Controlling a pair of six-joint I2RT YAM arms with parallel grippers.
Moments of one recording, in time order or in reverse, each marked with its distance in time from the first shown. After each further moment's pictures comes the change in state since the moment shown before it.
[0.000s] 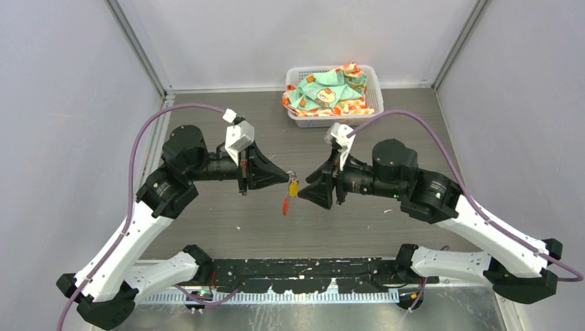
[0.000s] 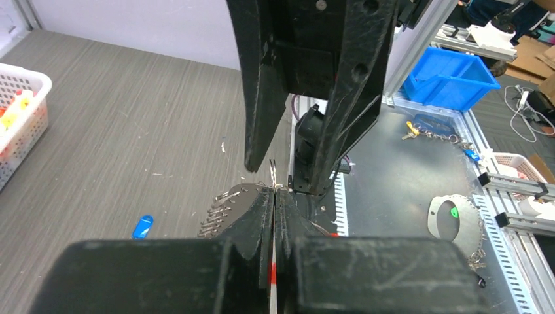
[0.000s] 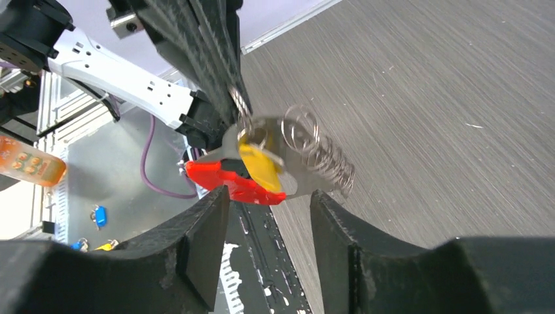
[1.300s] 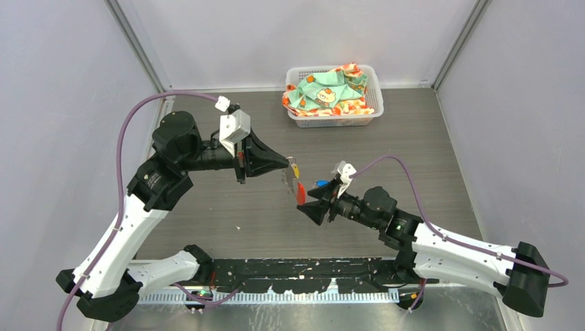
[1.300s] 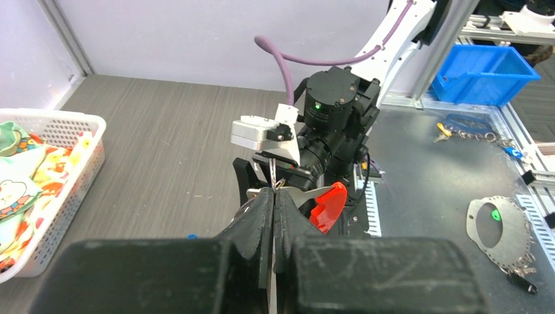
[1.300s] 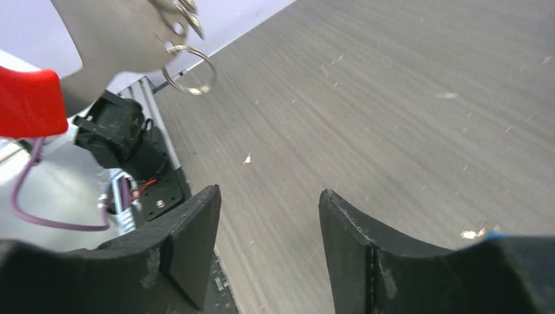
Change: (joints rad) left arm 0.007 0.073 0.191 -0.095 -0.005 0.140; right arm -0.024 -0.230 -0.870 0.816 0.160 0.101
